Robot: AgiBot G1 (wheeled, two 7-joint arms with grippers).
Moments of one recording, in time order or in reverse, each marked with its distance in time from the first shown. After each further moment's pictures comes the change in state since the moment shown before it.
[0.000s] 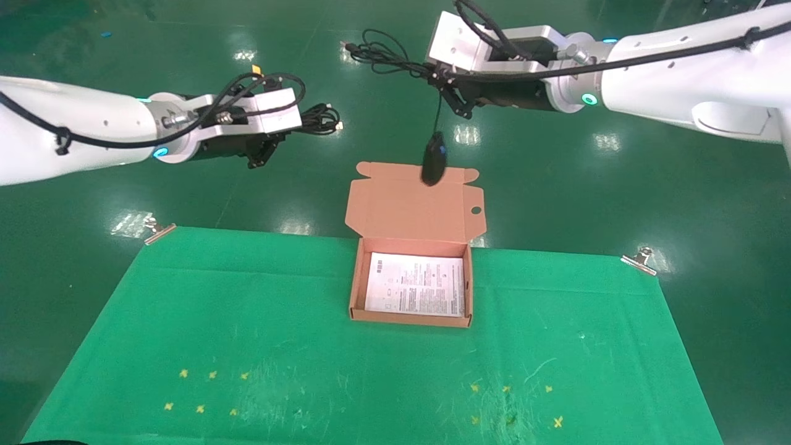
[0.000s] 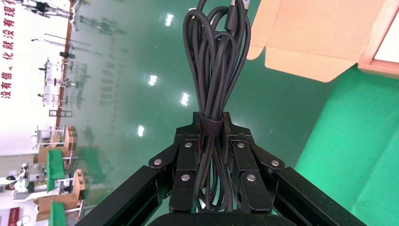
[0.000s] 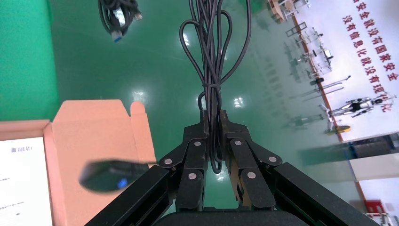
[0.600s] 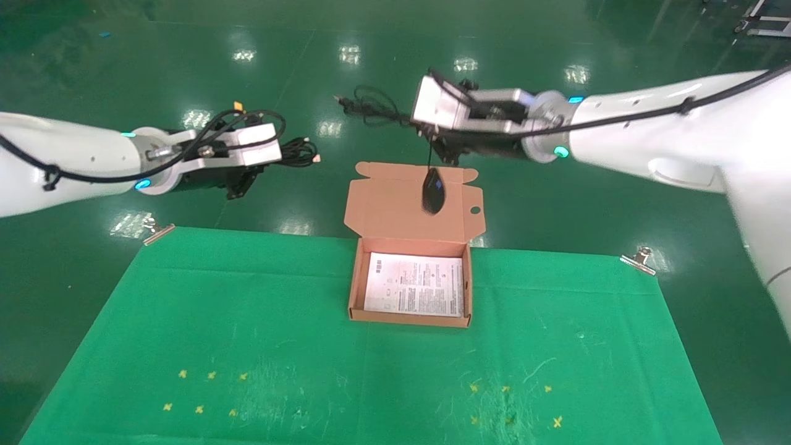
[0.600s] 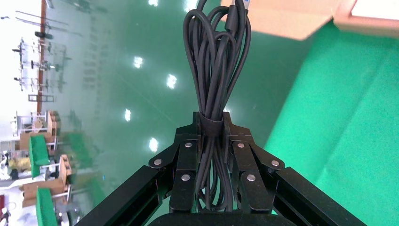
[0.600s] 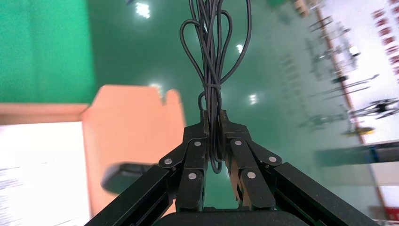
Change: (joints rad) left arm 0.051 -0.059 0.012 -0.060 0.064 0.040 -0.077; right arm -0.063 -0.062 -0.026 -0.058 -0.005 0.021 -0.051
